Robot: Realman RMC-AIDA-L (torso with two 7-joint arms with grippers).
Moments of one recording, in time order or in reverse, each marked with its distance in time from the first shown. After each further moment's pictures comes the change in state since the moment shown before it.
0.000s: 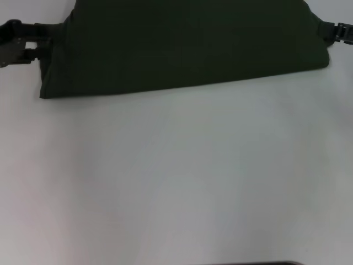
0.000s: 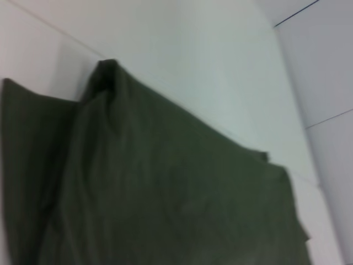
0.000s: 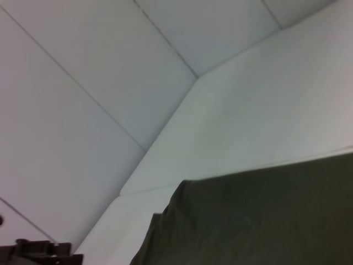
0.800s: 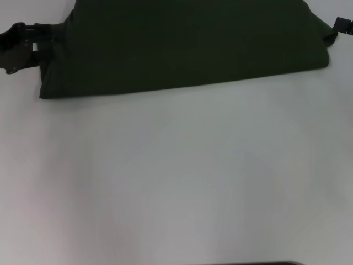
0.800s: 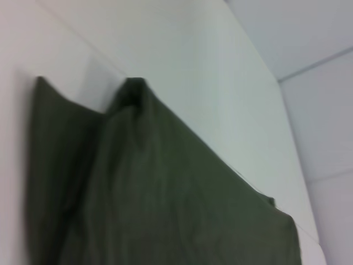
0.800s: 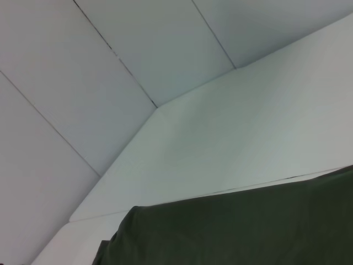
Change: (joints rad) left arm 0.064 -0.070 -0.003 -0.021 -0.091 -0.141 -0.015; right arm -0.020 0.011 0.057 0.015 -0.006 0.102 -0.099
